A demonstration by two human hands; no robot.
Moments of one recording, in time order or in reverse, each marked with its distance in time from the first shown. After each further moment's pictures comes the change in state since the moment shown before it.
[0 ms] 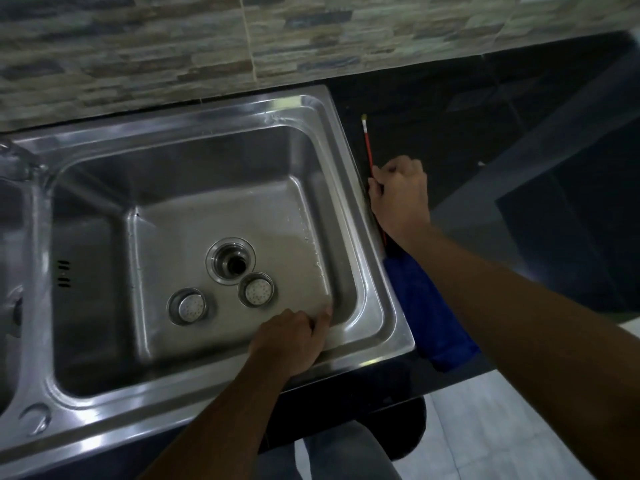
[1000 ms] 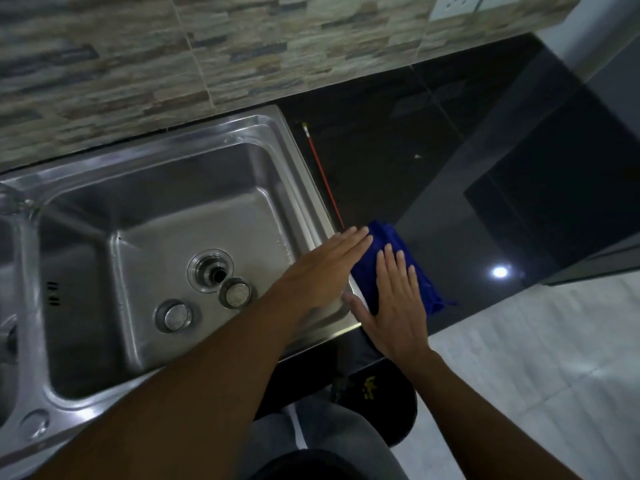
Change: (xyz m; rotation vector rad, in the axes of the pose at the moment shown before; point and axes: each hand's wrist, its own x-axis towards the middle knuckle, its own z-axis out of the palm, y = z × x) left_hand 0.024 0.108 -0.061 0.248 0.213 0.817; right_hand -0.221 0.019 -0.035 -0.038 -0.197 0.201
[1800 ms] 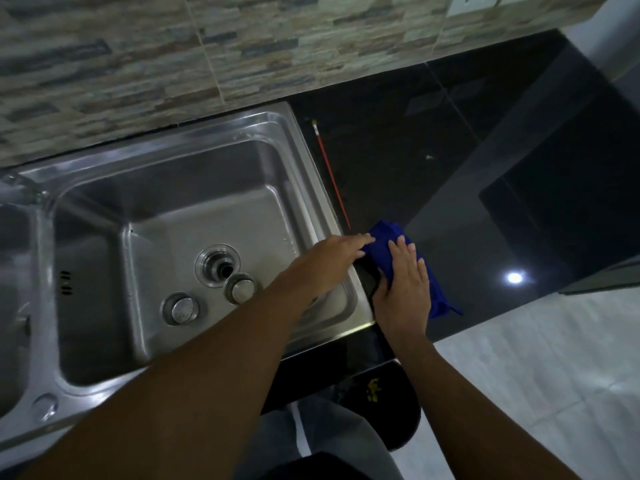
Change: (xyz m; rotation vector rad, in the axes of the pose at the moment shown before) left_hand 0.021 -0.005 -0.003 -0.455 0.087 -0.199; right_hand 0.030 -0.006 -0.004 0.217 0.116 0.192
